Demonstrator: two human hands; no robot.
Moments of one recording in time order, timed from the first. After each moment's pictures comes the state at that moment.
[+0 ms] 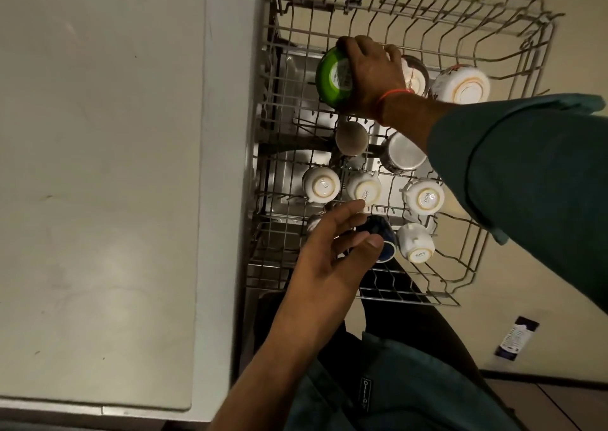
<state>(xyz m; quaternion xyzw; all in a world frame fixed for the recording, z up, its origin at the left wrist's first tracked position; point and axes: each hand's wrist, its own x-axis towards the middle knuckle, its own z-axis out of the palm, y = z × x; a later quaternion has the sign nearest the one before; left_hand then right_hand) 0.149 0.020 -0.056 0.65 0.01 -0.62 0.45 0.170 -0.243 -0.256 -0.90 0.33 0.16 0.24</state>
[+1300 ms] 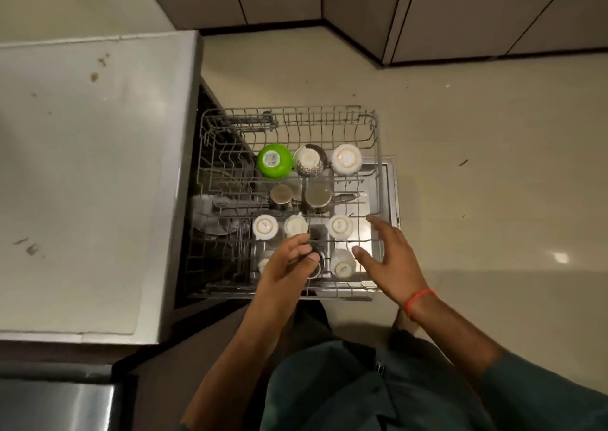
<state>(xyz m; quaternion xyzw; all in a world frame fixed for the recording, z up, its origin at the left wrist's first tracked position) -0.002 0.024 0.020 0.73 -0.12 -0.53 0.42 -0.168 -0.095 -0.074 -0.71 0.50 -0.09 0.49</state>
